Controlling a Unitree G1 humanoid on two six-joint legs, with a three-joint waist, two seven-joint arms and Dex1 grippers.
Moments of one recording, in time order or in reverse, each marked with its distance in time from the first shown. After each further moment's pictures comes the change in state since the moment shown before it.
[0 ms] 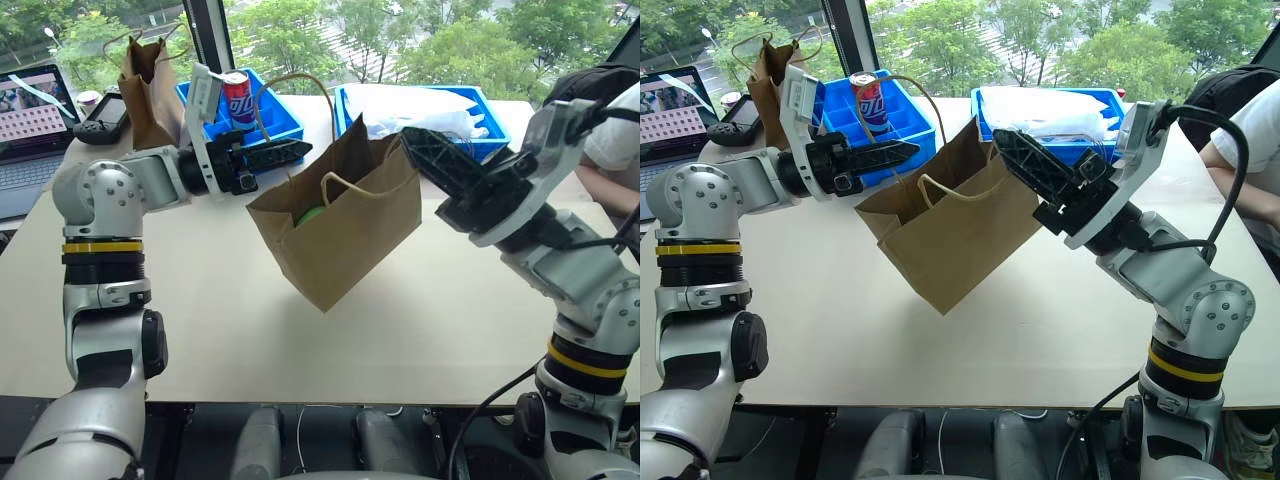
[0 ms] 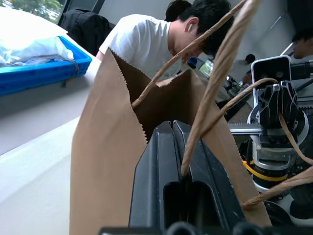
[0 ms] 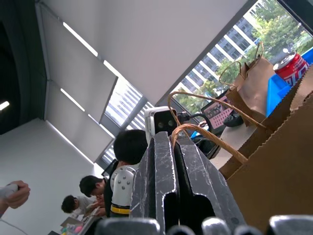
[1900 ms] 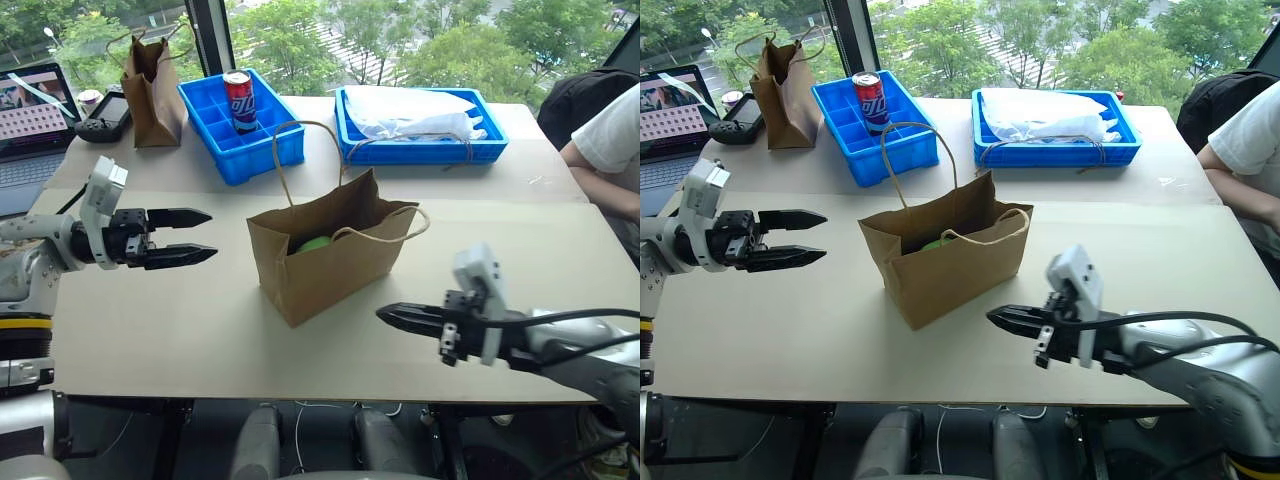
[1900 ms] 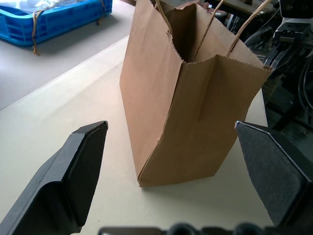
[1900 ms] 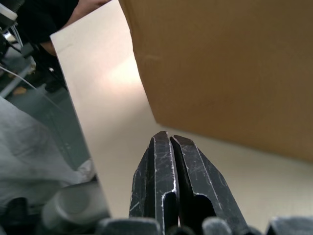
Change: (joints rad) left arm 0.444 0.337 -0.030 -0.022 0.261 -0.615 -0.539; right arm 0.304 -0.301 0.338 -0.310 -0.935 0.058 0.587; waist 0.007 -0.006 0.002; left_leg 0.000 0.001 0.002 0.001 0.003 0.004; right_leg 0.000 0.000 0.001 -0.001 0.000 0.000
